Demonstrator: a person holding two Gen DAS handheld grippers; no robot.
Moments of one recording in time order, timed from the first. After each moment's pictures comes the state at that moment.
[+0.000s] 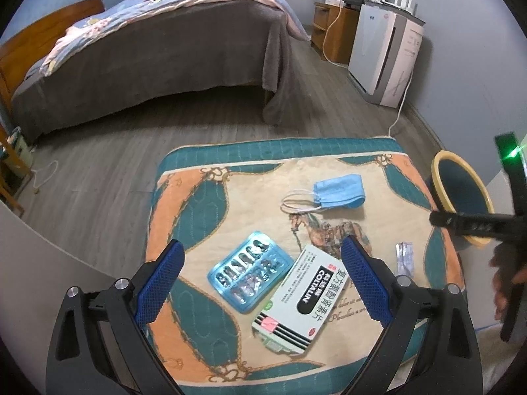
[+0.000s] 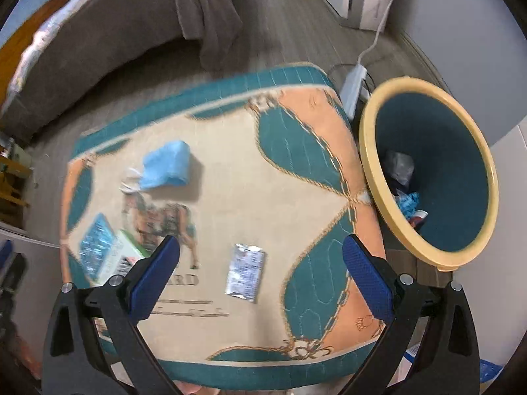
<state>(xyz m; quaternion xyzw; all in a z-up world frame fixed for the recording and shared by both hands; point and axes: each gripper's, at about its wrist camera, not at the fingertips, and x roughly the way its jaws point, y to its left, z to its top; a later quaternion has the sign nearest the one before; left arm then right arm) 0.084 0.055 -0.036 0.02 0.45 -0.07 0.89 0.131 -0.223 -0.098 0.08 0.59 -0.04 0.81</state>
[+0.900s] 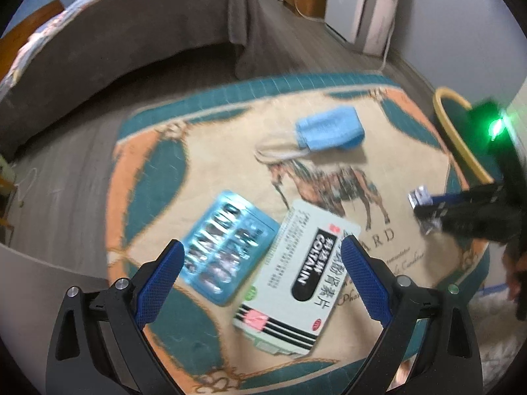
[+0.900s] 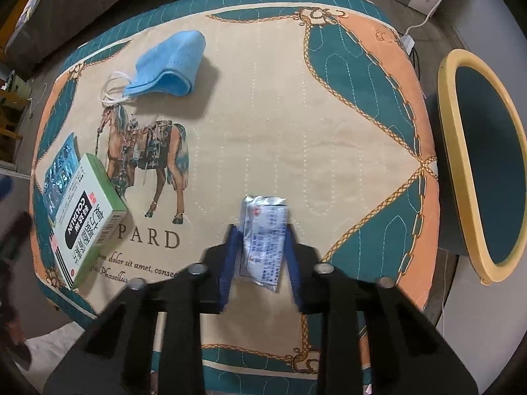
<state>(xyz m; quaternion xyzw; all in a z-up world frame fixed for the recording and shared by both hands) 0.097 0.021 -0.111 0.08 0.52 -0.13 0.84 0.132 -0.190 -0.174 0.02 0.67 0.03 0.74</state>
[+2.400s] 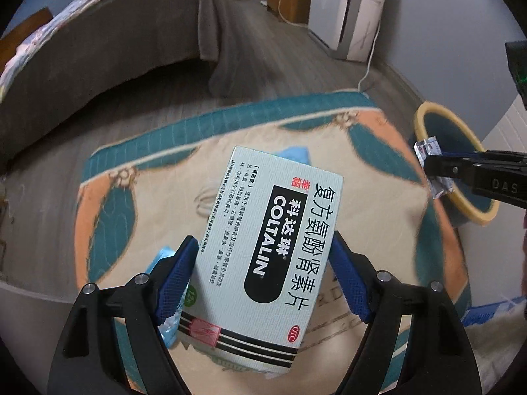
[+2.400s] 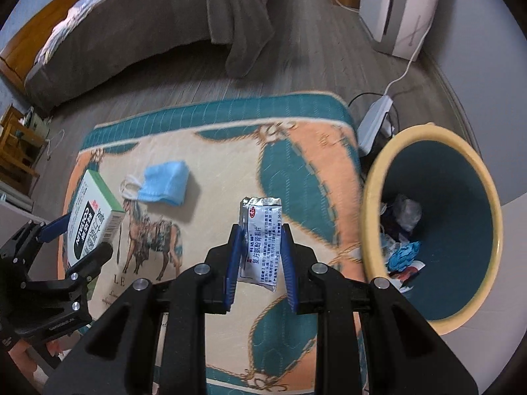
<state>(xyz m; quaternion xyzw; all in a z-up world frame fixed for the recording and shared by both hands) 0.134 -0.051 -0.089 0.07 0.50 -0.14 0.85 0.164 -0.253 -0.085 0.05 0.56 0.04 0.82</state>
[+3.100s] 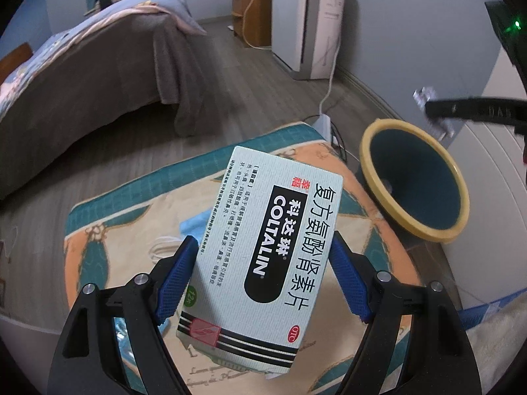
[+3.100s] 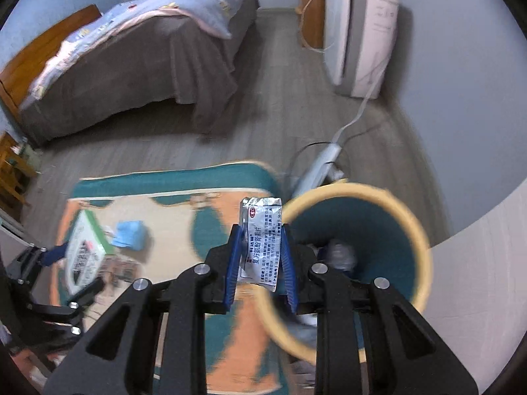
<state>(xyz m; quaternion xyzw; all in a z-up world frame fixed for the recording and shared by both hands) 0.120 -0.120 -0.050 0.10 0.46 -0.20 0.86 0.159 -0.353 -0.009 0.03 0.49 -0.01 0.87</state>
